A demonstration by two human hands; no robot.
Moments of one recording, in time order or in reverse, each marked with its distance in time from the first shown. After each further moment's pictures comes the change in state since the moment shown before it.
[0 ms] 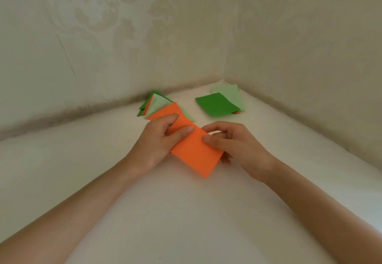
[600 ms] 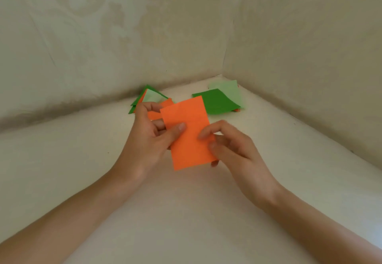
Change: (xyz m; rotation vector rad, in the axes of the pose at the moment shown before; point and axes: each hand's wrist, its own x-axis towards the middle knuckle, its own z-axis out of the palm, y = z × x) left_hand -0.009 0.020 0.007 -0.408 0.187 -0.180; right_hand -0.021 0.005 0.015 -0.074 0.082 -0.289
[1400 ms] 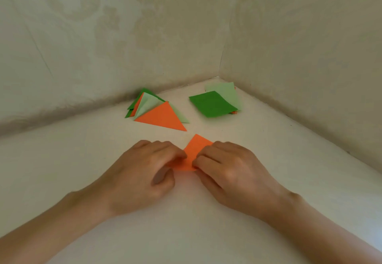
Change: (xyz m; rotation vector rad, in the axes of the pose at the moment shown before) left_hand -0.014 -0.013 -0.035 1.045 -0.548 0.440; right_hand 0.000 0.014 -0.007 -1.147 -0.165 -0.546
